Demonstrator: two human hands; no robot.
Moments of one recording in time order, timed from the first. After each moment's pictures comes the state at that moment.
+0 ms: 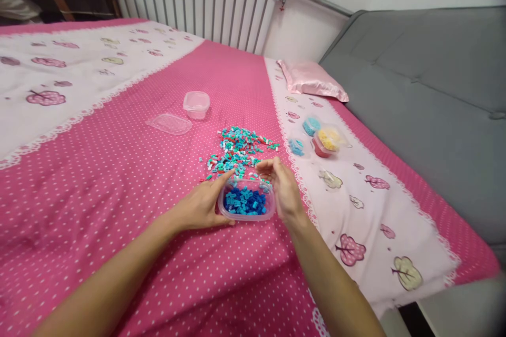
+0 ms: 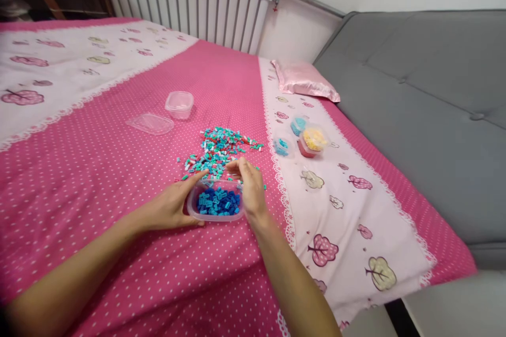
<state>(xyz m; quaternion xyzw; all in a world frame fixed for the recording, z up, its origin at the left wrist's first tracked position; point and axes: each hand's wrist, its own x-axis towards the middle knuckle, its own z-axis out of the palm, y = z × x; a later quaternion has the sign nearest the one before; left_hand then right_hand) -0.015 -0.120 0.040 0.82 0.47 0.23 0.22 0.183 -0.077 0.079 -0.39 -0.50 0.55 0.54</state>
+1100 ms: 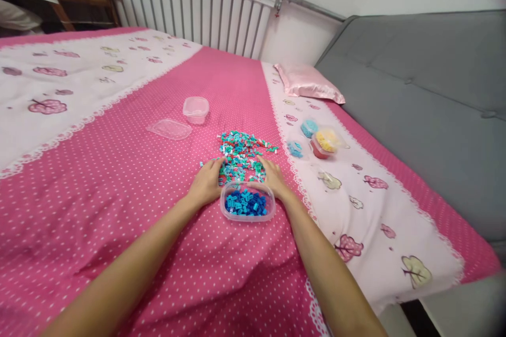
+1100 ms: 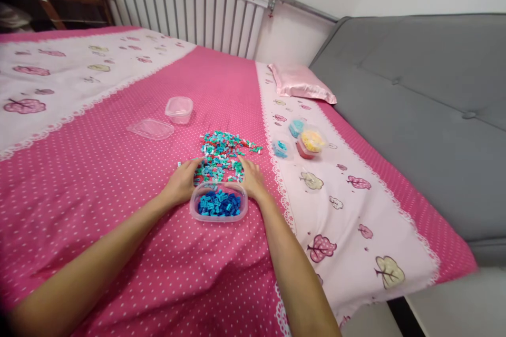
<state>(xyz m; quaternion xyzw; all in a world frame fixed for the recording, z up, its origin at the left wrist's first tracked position) -0.018 -0.061 0.014 0.75 0.60 0.26 0.11 0.212 0.002 0.005 -0.49 -0.82 0.21 0.21</state>
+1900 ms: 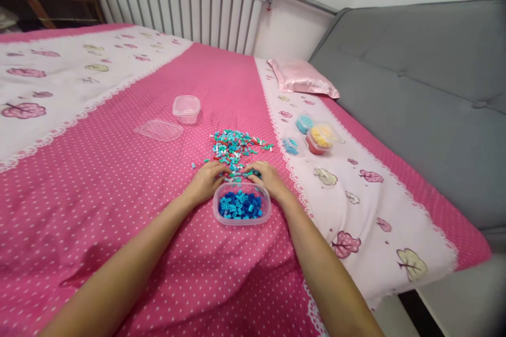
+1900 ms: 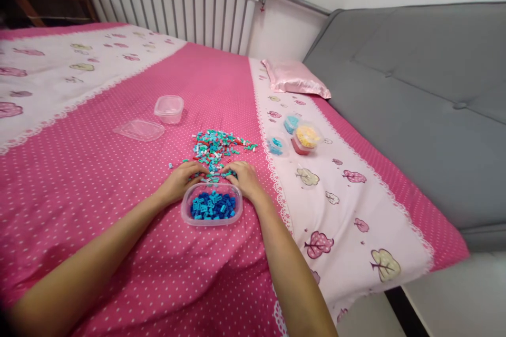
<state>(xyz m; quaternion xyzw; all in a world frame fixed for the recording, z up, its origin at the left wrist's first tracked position) -0.016 -0.041 0.014 0.80 0.48 0.31 0.16 0.210 0.002 0.015 -0.38 -0.86 0.23 0.27</state>
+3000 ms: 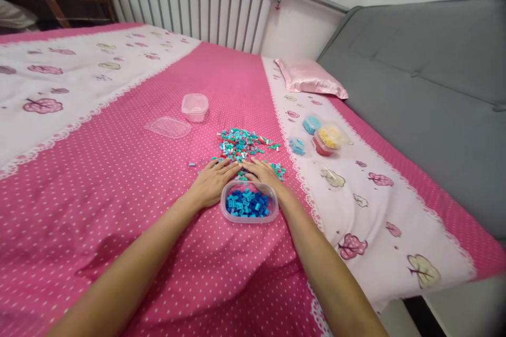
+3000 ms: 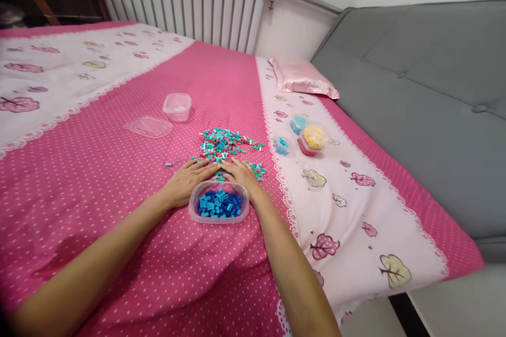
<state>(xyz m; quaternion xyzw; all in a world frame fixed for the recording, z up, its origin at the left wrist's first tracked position) -0.014 -0.061 0.023 0.86 0.50 0.09 0.01 0.188 0.002 0.007 -0.40 -0.89 0.16 0.14</state>
